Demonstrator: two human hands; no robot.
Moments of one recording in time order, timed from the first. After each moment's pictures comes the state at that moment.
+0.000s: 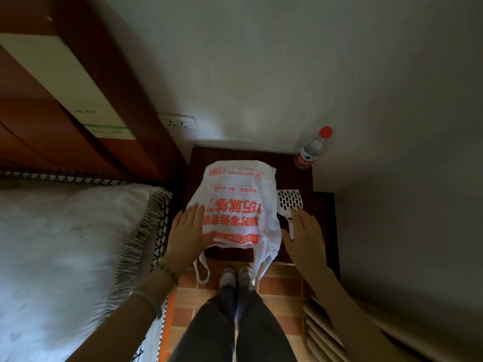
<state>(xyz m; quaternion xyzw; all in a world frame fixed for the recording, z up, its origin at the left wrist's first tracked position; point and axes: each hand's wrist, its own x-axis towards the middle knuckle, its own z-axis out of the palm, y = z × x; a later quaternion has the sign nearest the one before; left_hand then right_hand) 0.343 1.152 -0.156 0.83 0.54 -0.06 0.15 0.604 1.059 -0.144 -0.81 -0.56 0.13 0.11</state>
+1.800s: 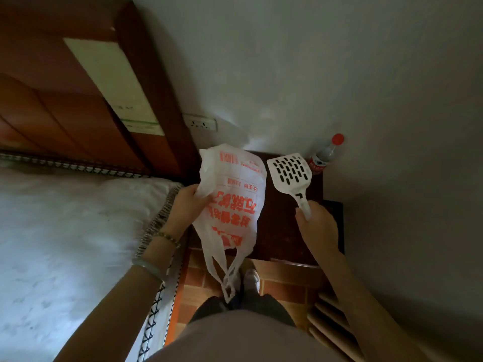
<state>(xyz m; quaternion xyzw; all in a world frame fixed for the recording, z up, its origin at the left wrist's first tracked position) 0.333 1.189 -0.081 0.56 0.66 0.17 0.47 0.602 1.080 -0.099 -0.81 -0.51 0.19 0.21</state>
